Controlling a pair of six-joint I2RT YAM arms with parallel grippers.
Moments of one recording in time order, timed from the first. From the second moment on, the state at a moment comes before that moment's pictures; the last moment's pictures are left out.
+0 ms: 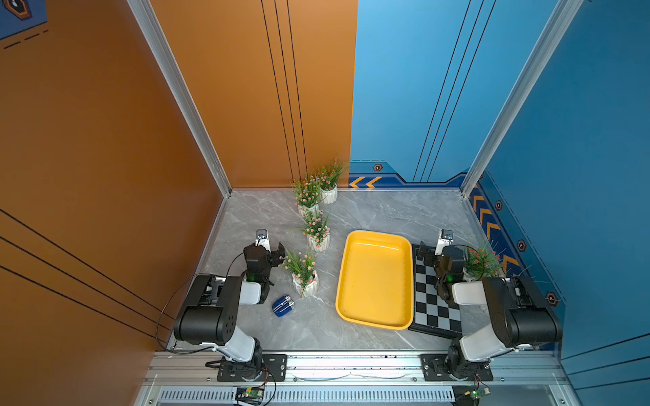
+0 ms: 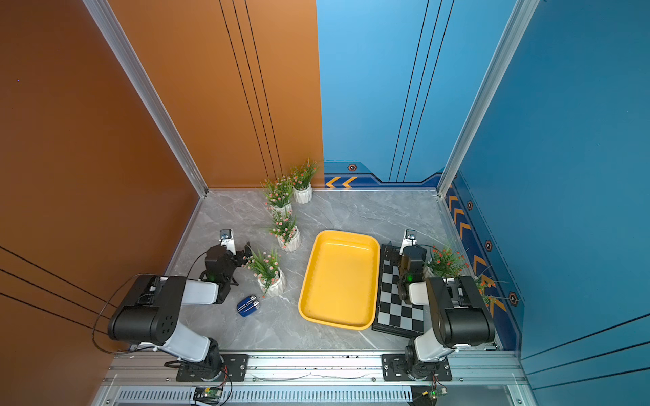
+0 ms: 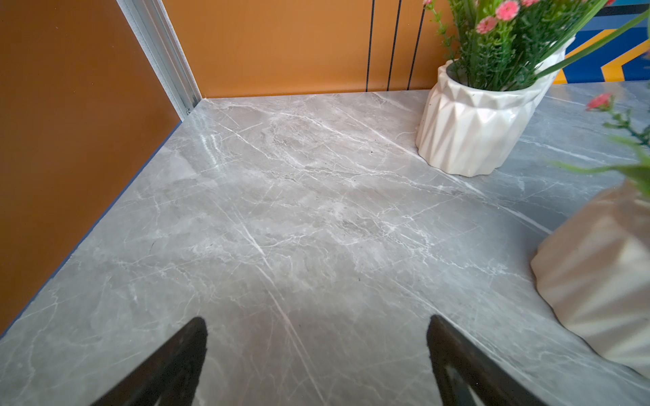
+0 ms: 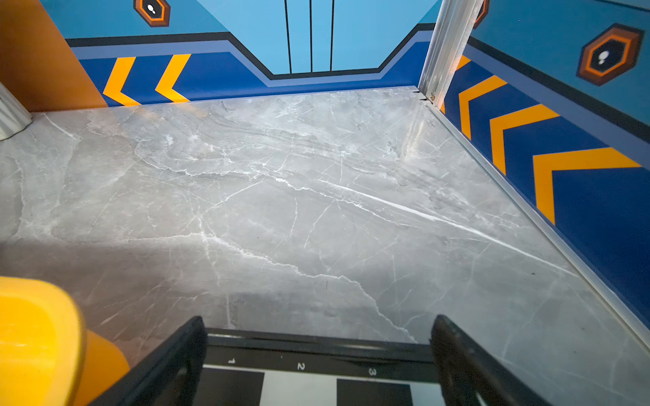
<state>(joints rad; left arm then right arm) -0.04 1.56 0.37 0.83 -0.16 0.00 0.03 1.55 0.36 0.81 0.18 0.07</state>
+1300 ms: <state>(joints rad) -0.04 1.32 0.37 0.68 -0.22 0.00 0.09 1.42 0.45 0.62 0.20 0.03</state>
